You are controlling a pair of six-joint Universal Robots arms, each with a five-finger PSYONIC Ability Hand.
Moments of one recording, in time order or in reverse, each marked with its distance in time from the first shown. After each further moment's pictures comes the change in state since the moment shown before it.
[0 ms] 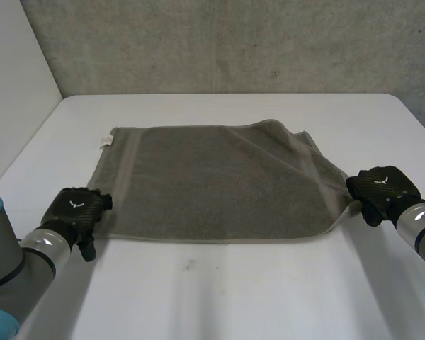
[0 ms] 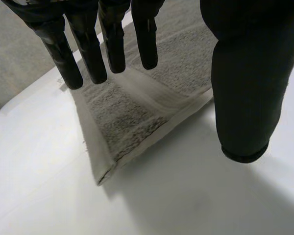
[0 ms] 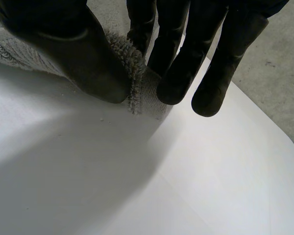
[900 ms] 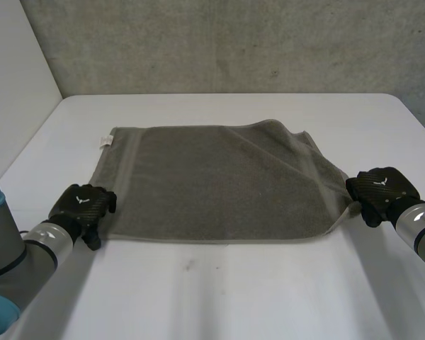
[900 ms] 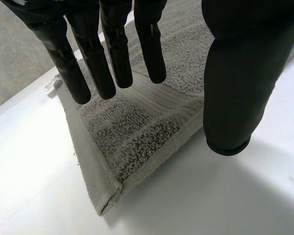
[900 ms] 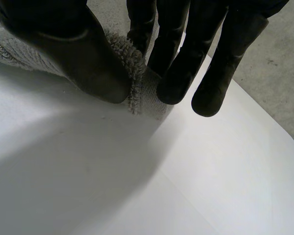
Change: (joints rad) left arm 0.047 -0.098 0.052 0.045 0.114 0.015; right arm 0.000 0.009 -0.002 -0.001 0.000 -0.005; left_hand 0.163 0.164 0.163 0.167 0.168; right_hand 0.000 0.000 0.003 0.000 0.000
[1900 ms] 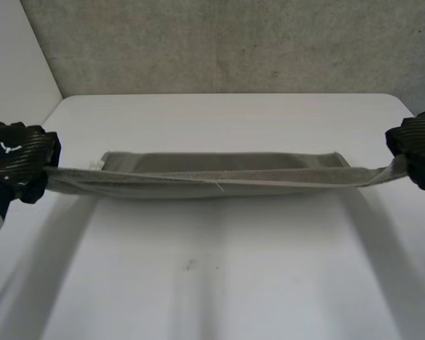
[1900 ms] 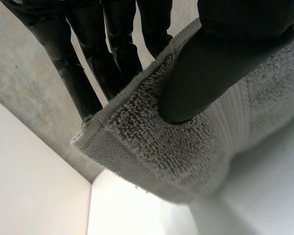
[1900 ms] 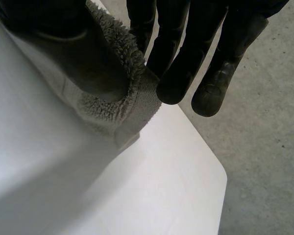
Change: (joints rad) left arm 0.151 0.615 -0.126 -0.112 0.110 -0.015; right arm -0.093 -0.429 -0.156 0.489 -0.096 -0.131; left_hand 0.595 0.618 0.617 0.618 0.604; right_hand 0.000 0.000 0.000 0.000 0.000
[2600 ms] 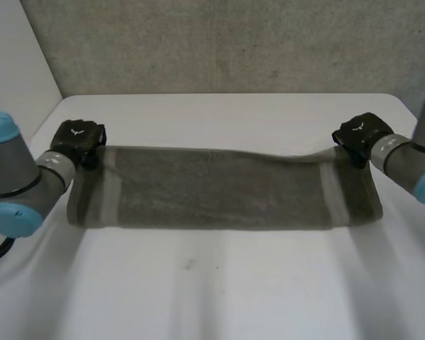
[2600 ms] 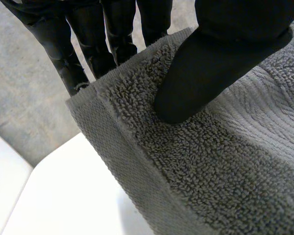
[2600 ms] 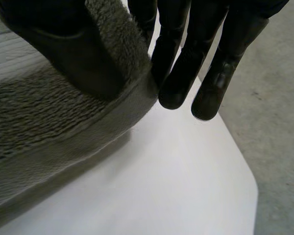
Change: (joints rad) left arm -0.156 -0.922 0.748 0.039 -0.133 -0.107; right arm 0.225 0.862 -0.716 -0.080 0.231 -0.071; left_hand -0.053 -0.048 -0.048 -0.048 -0.037; right_hand -0.294 -0.302 -0.288 -0.291 -0.286
